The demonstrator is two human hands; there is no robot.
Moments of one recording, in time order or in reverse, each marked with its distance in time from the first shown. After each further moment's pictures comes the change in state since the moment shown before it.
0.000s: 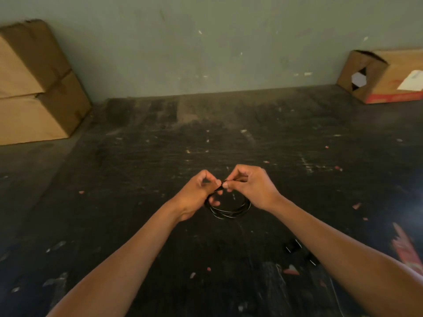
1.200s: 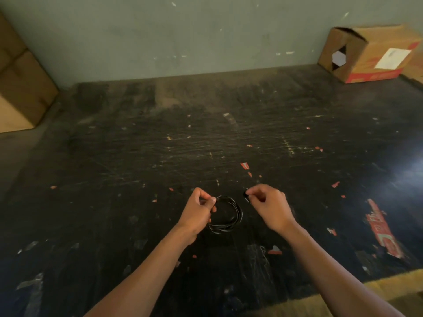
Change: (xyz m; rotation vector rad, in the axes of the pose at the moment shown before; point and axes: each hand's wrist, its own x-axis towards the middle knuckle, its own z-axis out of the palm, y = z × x) left_hand -0.004 -0.079 0.047 0.130 0.221 -0.165; right_hand -0.079 0.077 -0.013 -0.219 0.204 0.279
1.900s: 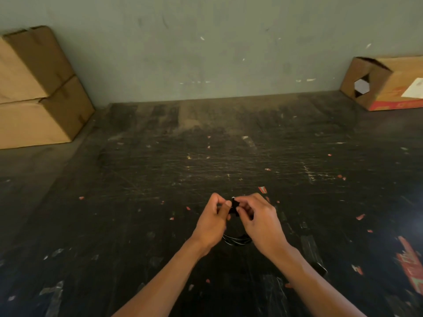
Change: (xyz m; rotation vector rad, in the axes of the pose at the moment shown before) left_hand -0.011 0.038 -0.007 -0.046 -0.022 0.223; right_hand 0.005 -0.070 0.027 -0.043 0.115 -0.424
